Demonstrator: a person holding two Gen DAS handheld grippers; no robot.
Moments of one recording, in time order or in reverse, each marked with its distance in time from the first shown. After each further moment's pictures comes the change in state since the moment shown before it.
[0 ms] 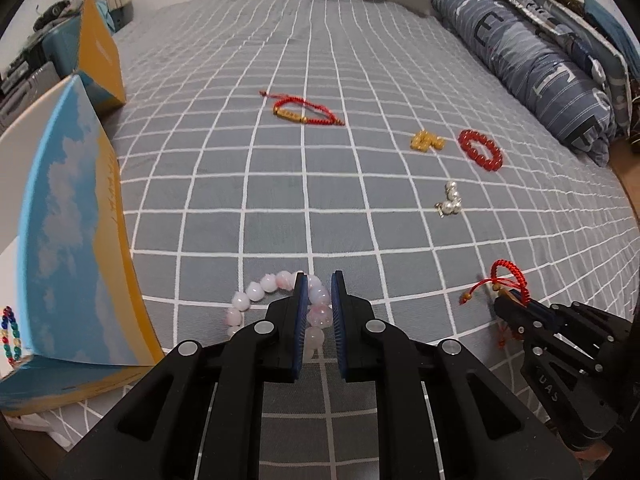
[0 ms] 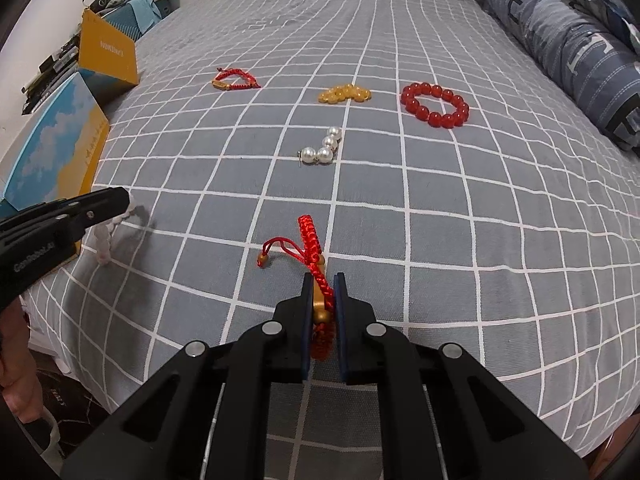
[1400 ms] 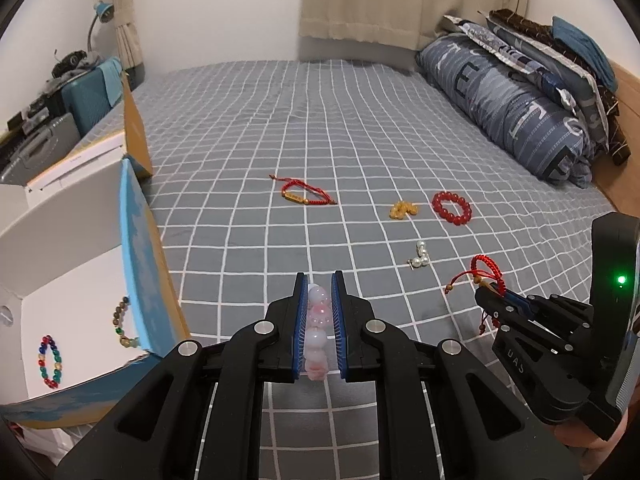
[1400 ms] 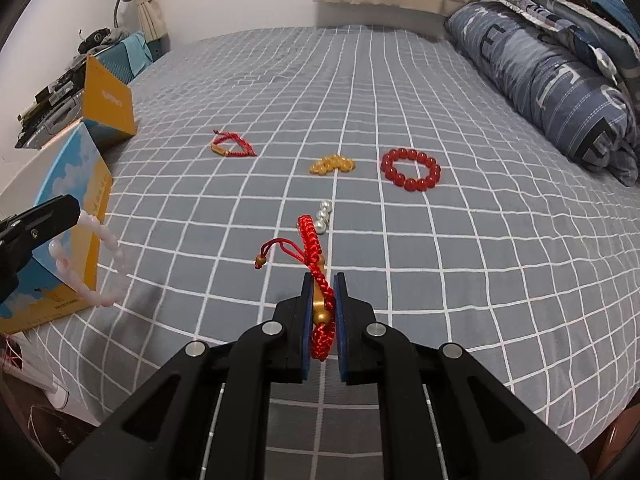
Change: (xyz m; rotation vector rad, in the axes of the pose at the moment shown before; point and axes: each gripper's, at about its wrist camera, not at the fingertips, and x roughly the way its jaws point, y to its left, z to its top) left arm -0.079 -0.006 0.003 0.045 -0.225 0.023; right arm -0.041 0.011 0.016 0.040 -0.173 -0.068
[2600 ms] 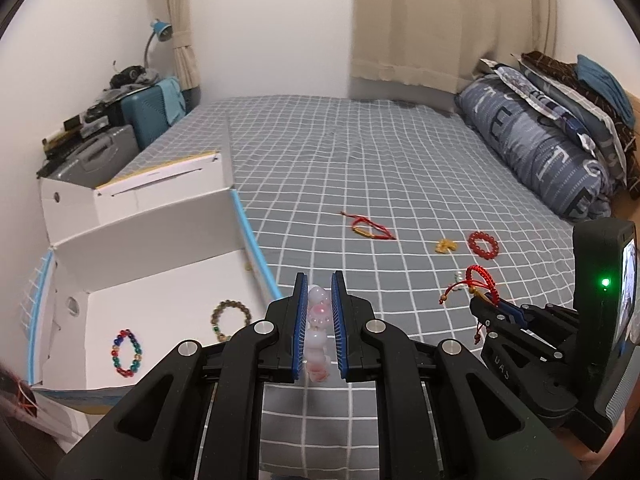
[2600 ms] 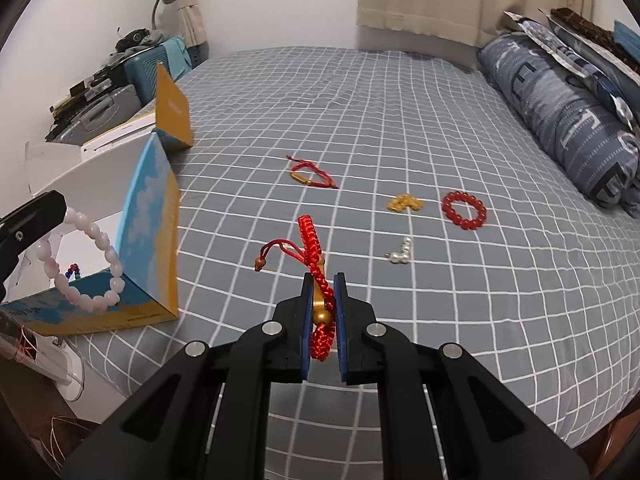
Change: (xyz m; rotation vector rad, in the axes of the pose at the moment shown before) left arm -0.096 0.058 0.000 -0.076 -0.110 0.136; right arm -0.055 0.086 0.019 -0.073 -0.043 0.064
